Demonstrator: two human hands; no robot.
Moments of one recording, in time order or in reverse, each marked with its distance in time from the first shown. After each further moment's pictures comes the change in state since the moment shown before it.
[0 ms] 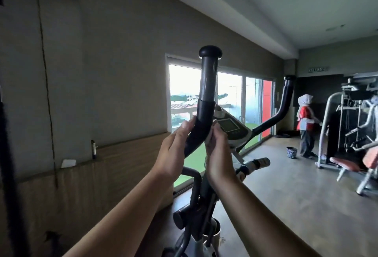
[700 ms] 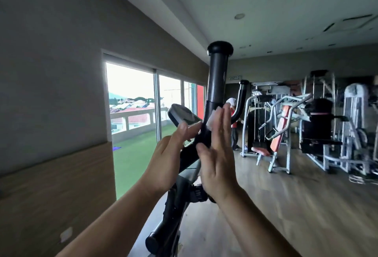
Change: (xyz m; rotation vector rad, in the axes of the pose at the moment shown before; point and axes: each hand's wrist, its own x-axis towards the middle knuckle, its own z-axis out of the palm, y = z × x) left_hand 0.046 -0.030 -0.058 -0.195 -0.358 0.124; right_hand 0.008 0.029 0.031 -0.989 0.266 -0.648
